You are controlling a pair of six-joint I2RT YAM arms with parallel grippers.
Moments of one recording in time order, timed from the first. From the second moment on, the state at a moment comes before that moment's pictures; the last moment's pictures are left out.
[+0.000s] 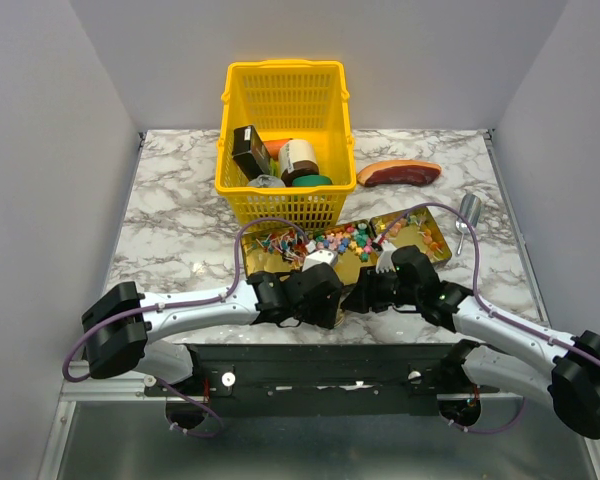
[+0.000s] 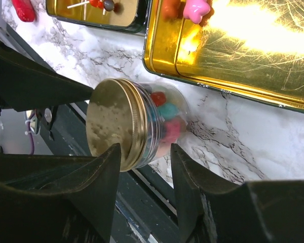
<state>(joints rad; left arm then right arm) -1.19 1.38 0.90 -0.50 -0.20 -0.79 0.69 1.00 0.42 -0.07 -0.36 0.60</state>
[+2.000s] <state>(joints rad) -1.19 1.35 0.87 -0.46 -0.24 -0.79 0.72 1.04 0.46 -0.14 -0.30 0.54</state>
